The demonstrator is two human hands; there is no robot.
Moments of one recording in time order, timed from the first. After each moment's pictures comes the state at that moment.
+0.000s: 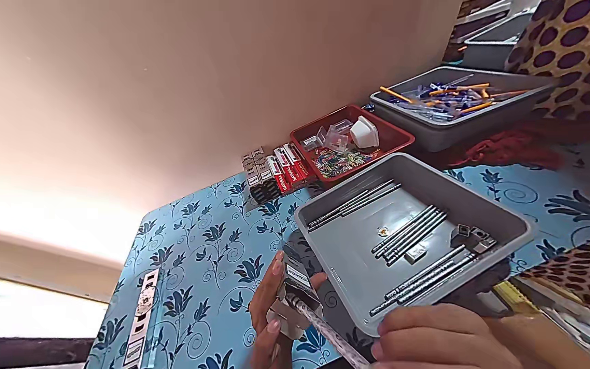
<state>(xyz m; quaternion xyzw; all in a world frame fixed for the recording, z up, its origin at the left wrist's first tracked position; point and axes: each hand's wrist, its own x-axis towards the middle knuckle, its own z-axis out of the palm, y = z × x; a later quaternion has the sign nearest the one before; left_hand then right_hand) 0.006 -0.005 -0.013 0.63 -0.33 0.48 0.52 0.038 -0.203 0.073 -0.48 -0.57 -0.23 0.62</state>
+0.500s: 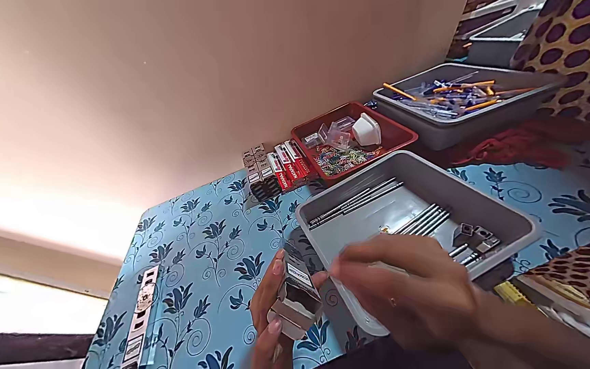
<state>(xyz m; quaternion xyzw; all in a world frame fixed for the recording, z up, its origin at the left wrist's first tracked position) 0.003 -0.011 -0.011 0.57 -0.31 0.44 0.62 0.094 -0.189 0.075 -0.58 -0.61 -0.31 0.44</state>
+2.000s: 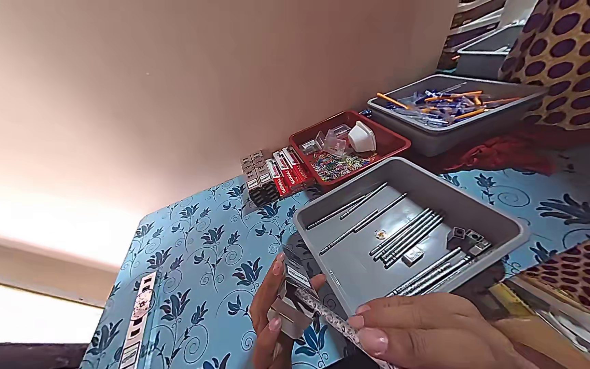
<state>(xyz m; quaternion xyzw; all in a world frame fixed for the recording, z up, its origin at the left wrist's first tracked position) 0.004 -0.007 -0.020 0.55 -0.35 0.39 0.65 0.051 -0.194 0.066 -0.46 -0.59 -0.26 0.61</state>
